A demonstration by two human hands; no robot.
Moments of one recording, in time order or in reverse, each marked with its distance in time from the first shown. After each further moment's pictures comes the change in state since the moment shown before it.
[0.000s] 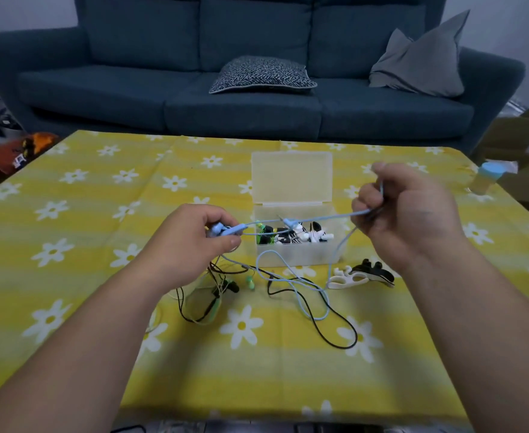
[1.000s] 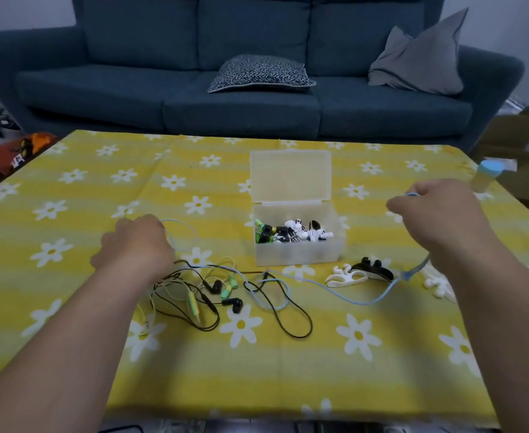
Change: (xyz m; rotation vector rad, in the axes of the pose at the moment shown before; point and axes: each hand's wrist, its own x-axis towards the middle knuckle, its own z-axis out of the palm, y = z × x) left_hand 0.011 -0.039 -0.023 0.613 0.140 -0.562; right_hand 0.016 -0.016 -0.046 -1.231 0.272 -0.221
